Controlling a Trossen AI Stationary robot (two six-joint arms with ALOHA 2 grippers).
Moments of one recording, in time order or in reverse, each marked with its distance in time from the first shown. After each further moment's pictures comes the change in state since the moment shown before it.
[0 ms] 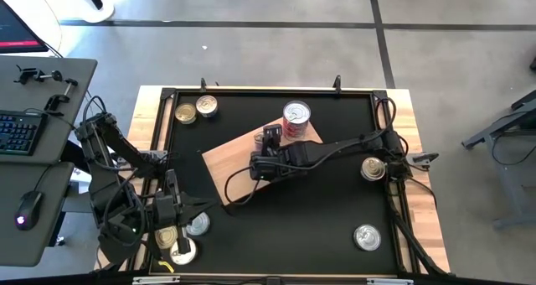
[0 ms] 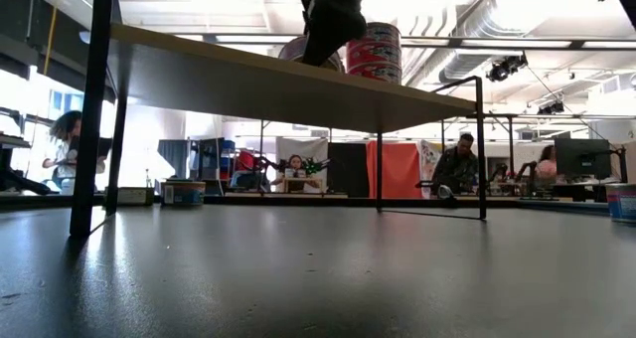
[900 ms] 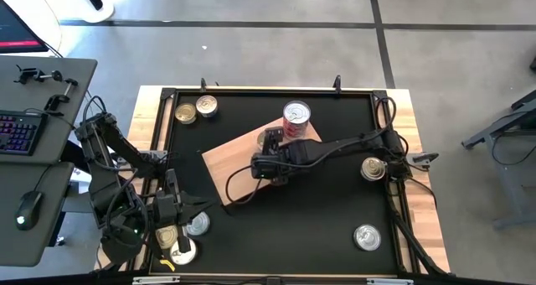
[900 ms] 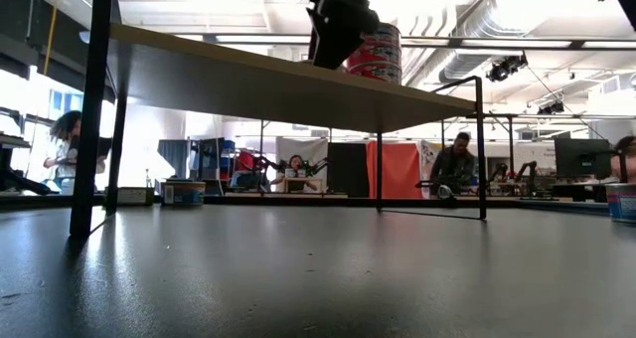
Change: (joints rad) left arm 0.000 0.000 0.000 -0.047 0.000 -0.044; right arm 0.001 -0.005 -0.002 -0.055 -0.108 0.056
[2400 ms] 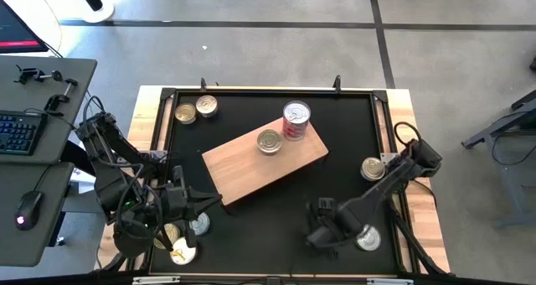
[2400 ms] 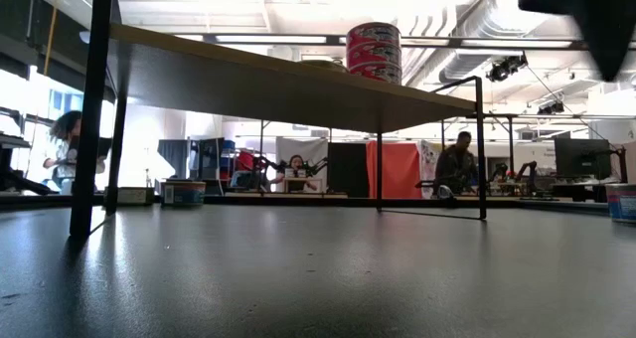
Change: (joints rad) left arm 0.062 0.000 0.000 -0.045 0.067 -0.129; right arm 0.489 -0.215 -0.452 0.047 -0.564 0.867
